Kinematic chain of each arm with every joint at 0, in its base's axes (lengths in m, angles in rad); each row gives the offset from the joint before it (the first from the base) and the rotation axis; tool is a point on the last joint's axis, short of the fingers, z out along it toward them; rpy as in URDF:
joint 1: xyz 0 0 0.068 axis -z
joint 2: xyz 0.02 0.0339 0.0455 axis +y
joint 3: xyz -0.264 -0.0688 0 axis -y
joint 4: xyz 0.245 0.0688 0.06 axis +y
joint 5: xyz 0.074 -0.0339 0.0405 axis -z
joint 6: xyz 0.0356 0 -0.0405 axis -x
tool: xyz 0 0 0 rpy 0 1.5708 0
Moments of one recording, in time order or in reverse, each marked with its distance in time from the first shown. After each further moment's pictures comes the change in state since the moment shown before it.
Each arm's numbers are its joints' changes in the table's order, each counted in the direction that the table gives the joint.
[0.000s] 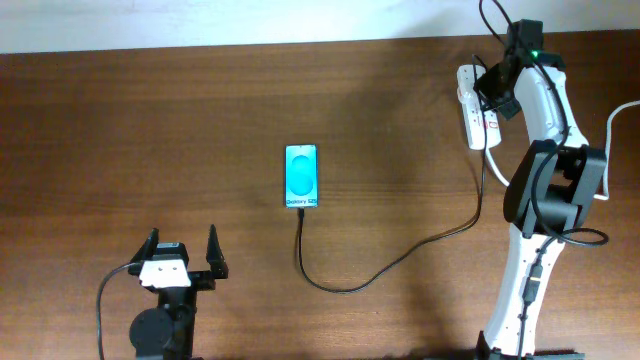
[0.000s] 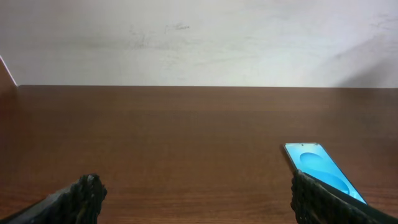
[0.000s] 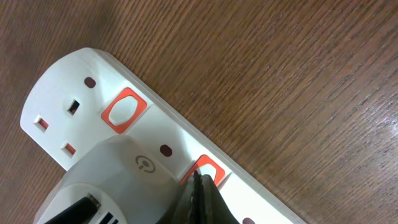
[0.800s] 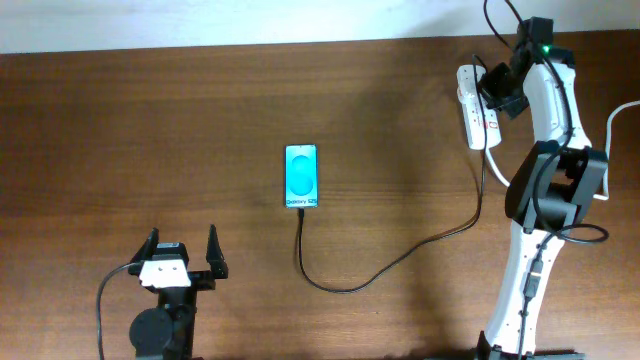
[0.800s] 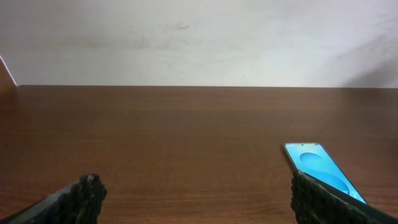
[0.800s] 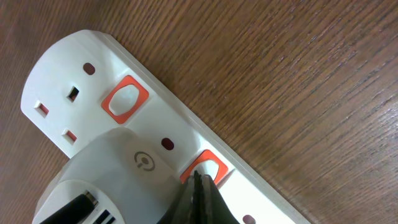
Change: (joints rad) left arm 0.000 0.000 0.000 0.000 0.000 0.000; right arm 0.032 0.074 0.148 0.130 -0.121 0.057
